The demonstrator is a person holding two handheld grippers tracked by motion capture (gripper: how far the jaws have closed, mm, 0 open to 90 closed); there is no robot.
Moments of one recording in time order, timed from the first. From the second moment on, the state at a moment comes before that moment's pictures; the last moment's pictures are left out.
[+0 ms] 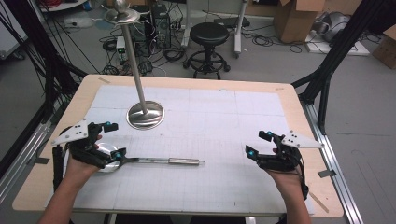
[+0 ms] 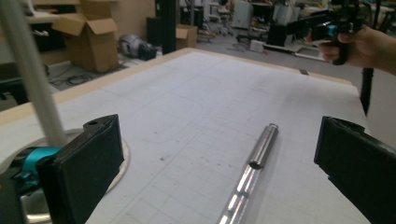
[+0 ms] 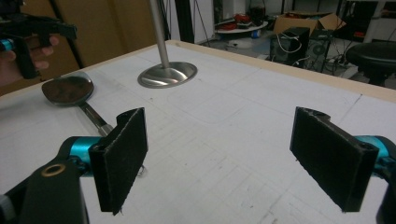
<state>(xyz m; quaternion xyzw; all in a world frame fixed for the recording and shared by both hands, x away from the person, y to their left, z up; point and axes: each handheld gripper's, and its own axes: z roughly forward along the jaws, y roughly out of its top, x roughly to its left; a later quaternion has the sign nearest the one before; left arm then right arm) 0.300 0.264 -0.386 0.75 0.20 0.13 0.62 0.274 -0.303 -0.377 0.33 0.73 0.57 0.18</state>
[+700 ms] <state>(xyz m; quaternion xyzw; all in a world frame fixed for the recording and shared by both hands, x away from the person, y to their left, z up) 0.320 0.178 -0.363 0.83 0.12 0.07 0.54 0.277 -0.302 -0.383 0.34 0.73 0.57 0.18</state>
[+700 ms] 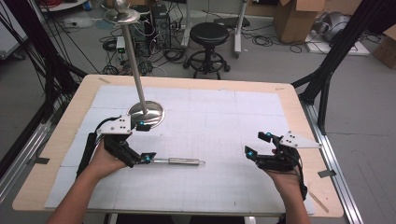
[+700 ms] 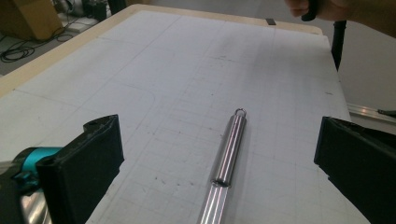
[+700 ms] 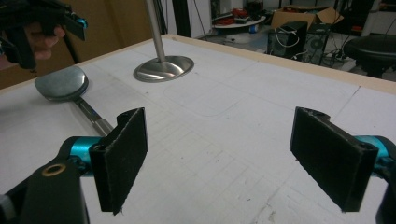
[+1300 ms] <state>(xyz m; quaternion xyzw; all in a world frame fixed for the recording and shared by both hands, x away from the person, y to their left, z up) 0.337 0.128 -0.358 0.89 0.08 0.05 0.45 0.280 -0.301 -0.384 0.34 0.73 0.57 0.18</state>
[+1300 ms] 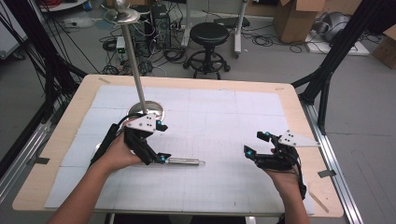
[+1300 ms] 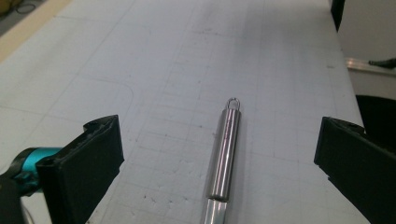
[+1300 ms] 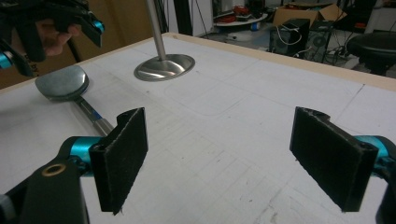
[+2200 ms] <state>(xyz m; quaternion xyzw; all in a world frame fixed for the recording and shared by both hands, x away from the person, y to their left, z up) 0.349 0.076 -0.414 0.98 0.06 0.02 0.21 0.279 -0.294 -0.393 0.33 0.75 0.55 0.17</state>
